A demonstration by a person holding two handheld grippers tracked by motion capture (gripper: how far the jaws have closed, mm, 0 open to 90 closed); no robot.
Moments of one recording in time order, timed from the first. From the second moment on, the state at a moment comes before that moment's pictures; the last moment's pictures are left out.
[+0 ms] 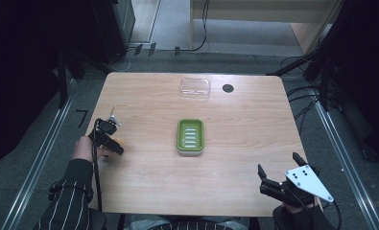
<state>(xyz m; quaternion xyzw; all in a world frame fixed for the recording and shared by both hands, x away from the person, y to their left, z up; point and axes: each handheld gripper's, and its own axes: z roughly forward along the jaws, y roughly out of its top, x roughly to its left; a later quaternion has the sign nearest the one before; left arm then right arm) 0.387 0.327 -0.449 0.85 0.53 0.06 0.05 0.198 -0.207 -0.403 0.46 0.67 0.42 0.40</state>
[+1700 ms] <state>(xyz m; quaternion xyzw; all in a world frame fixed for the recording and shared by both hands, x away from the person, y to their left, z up) 0.388 0.286 -0.420 0.87 0.48 0.08 0.09 0.191 -0.213 -0.404 0.47 0.66 0.42 0.41</state>
